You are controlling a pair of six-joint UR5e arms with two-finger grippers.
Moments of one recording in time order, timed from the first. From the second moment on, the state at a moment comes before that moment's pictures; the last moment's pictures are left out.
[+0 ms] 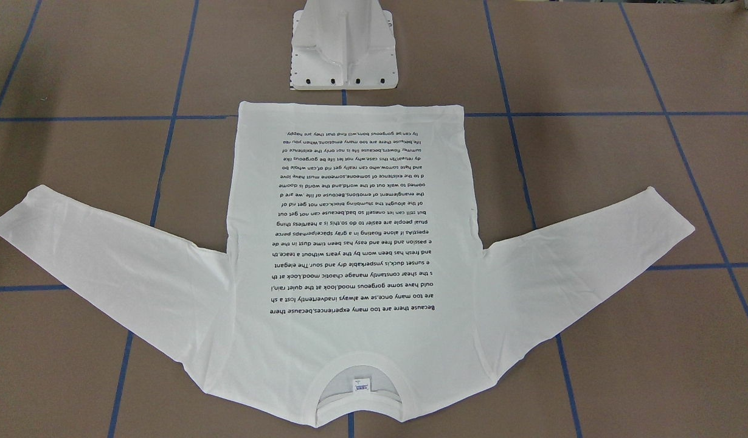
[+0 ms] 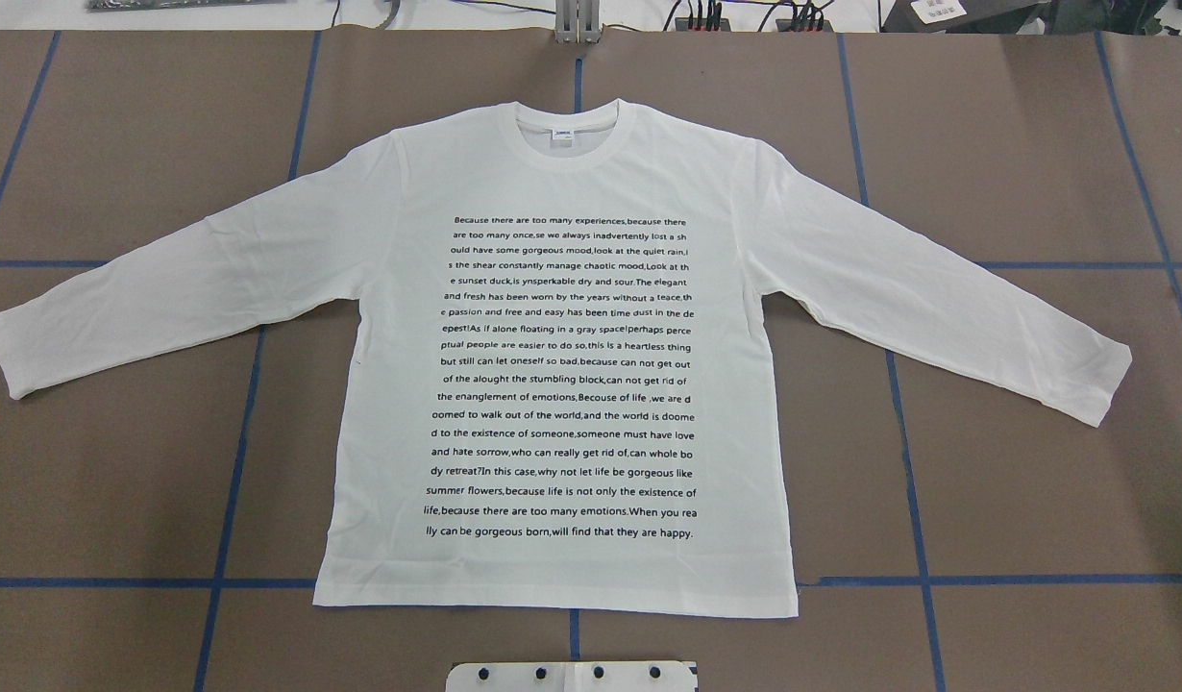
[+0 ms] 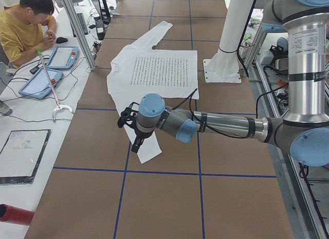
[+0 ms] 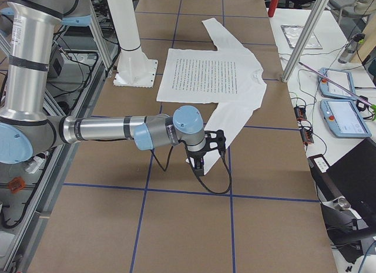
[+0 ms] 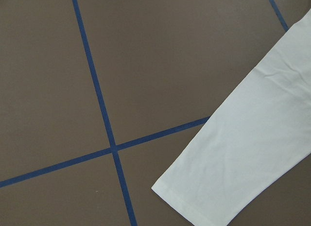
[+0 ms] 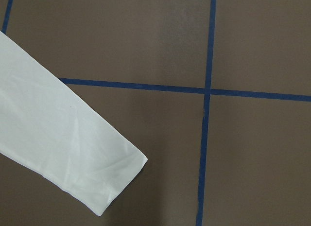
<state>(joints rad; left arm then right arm) -1.51 -1.46 -1.77 -1.96 -2.39 -0.08 1.55 -1.79 1.87 -1.37 2.40 0.14</state>
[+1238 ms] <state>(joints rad) -1.51 -1.44 -1.76 -1.96 -2.38 -0.07 1.48 -1.78 1.79 -1.35 2.41 0.13</state>
